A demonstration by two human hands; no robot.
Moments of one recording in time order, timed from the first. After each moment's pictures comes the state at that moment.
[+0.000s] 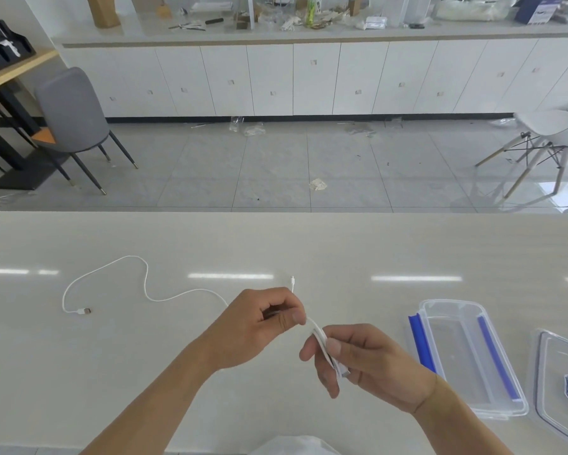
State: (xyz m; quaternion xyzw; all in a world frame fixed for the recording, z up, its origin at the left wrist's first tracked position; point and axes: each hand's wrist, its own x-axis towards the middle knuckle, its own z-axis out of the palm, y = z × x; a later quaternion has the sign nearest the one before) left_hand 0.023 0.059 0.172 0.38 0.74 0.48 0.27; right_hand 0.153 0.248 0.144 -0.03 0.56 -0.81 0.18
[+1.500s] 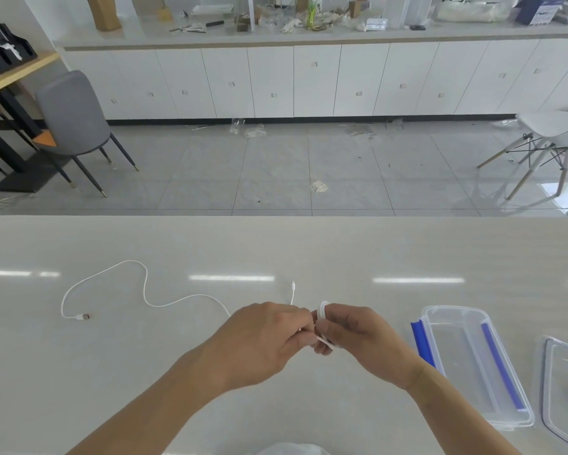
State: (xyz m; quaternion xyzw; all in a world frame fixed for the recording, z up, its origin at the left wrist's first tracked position) left_hand 0.031 0.073 0.193 0.50 0.83 0.18 0.18; right_hand 0.127 0.257 0.148 0.03 0.73 -0.67 0.07
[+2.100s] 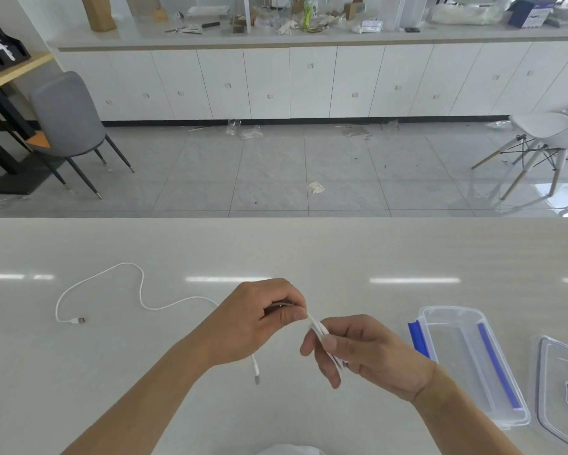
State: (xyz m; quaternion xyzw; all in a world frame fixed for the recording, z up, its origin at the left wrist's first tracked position) left_hand 0.006 0.070 0.188 0.45 0.77 0.41 0.20; right_hand 0.135 0.260 0.157 -0.01 0.62 -0.76 0.16
